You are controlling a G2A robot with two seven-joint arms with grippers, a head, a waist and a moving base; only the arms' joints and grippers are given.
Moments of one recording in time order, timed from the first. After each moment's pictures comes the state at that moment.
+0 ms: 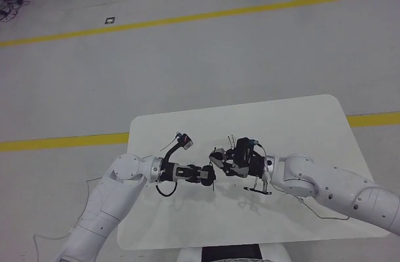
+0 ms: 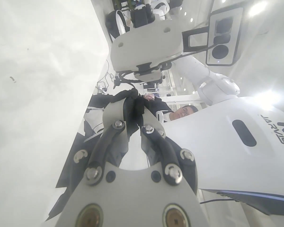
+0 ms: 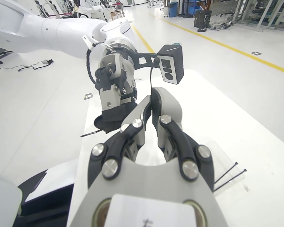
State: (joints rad) left arm 1.21 -1.00 -1.05 -1.48 -0.51 -0.34 -1.30; right arm -0.82 -0.81 0.27 -1.72 -0.73 -0.34 -0.22
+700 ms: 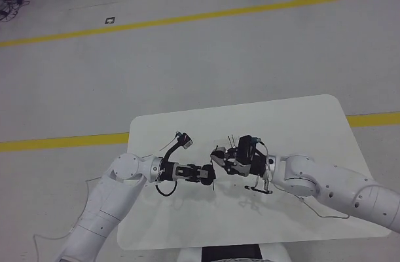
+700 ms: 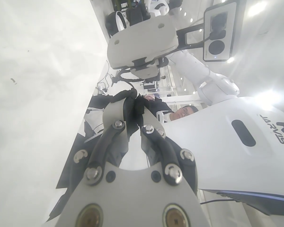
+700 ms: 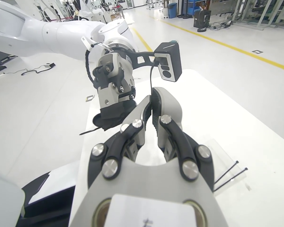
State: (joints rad) left arm 1.21 -1.00 -1.05 -1.48 -0.51 -0.34 -1.30; right arm -0.80 -0.80 0.24 -1.70 -0.69 -0.34 -0.26
